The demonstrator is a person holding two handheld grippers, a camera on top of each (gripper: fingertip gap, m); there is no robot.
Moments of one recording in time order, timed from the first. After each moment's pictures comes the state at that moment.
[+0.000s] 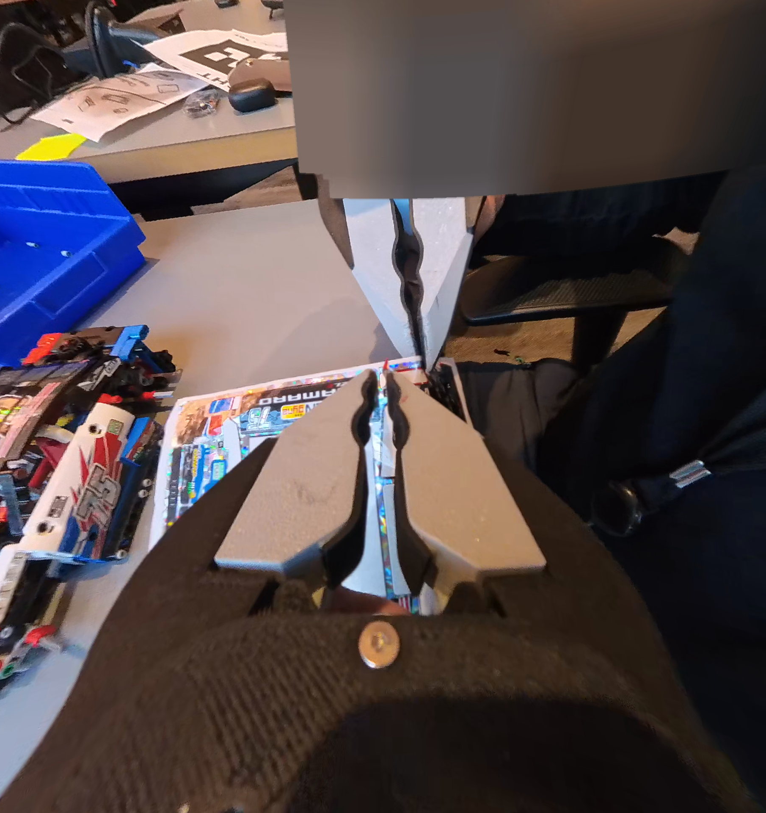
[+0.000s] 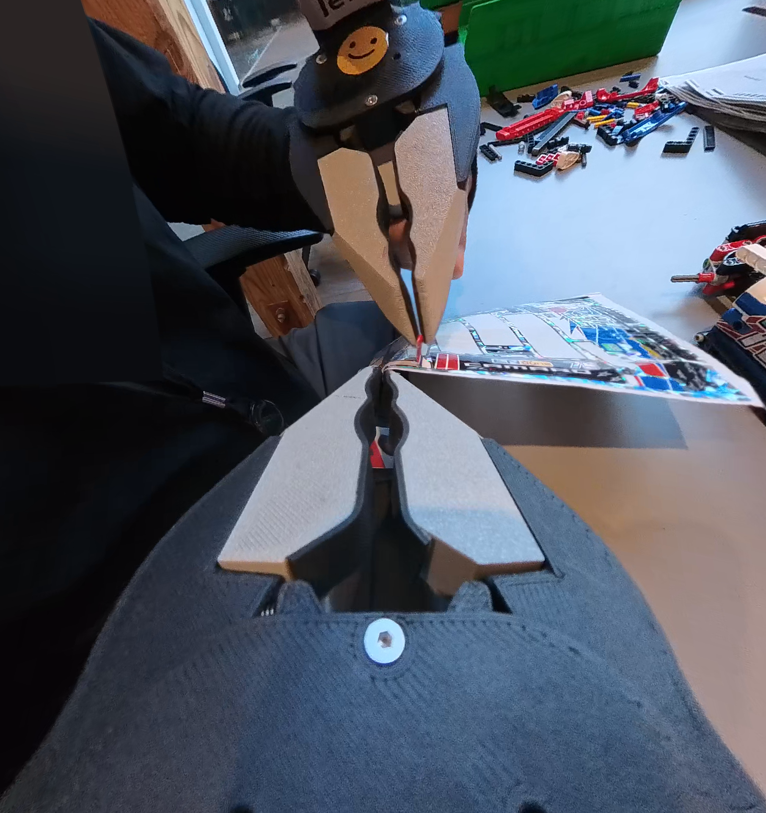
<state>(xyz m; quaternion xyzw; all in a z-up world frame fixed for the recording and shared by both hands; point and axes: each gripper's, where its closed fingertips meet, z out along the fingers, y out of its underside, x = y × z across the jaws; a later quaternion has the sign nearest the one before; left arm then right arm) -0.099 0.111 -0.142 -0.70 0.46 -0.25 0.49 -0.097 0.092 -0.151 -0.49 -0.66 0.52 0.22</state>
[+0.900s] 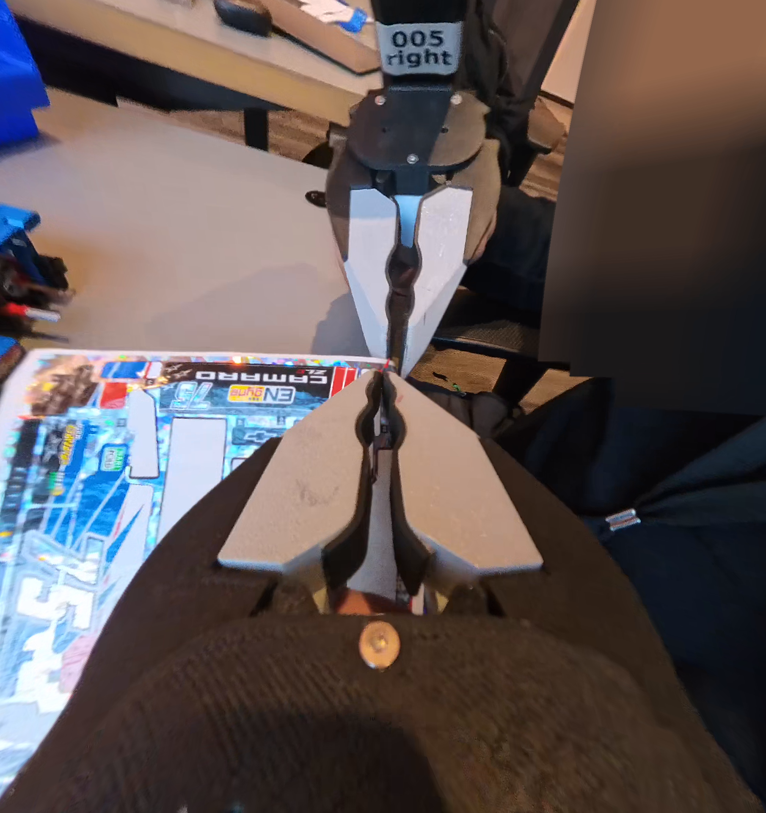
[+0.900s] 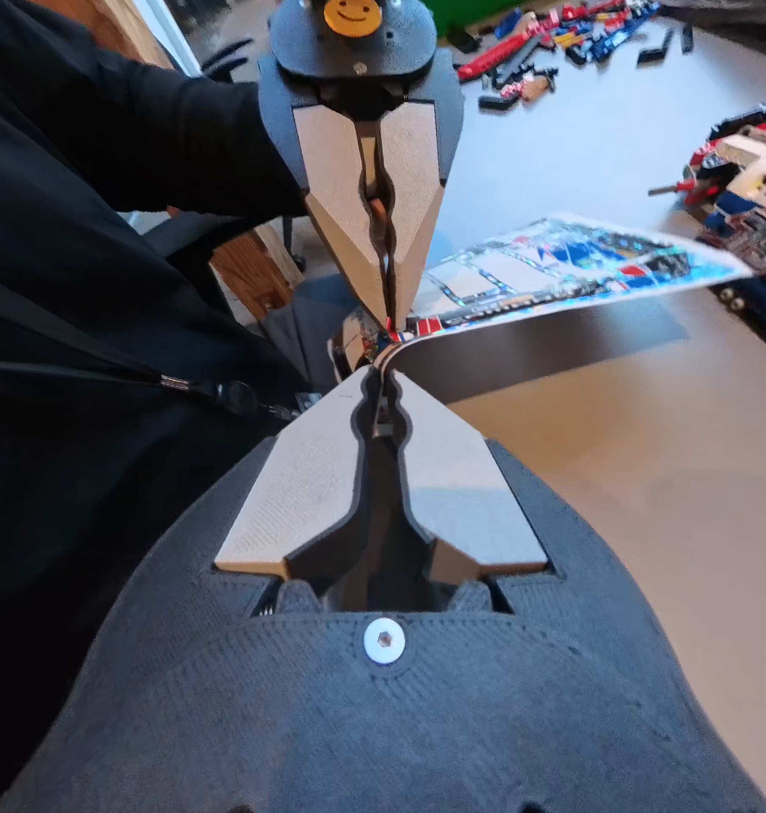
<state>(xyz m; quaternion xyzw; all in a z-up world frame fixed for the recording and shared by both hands) -0.092 0.119 -0.162 -0.75 0.36 -0.38 0.41 -0.090 0.111 -0.177 -0.54 -0.64 0.51 0.20</state>
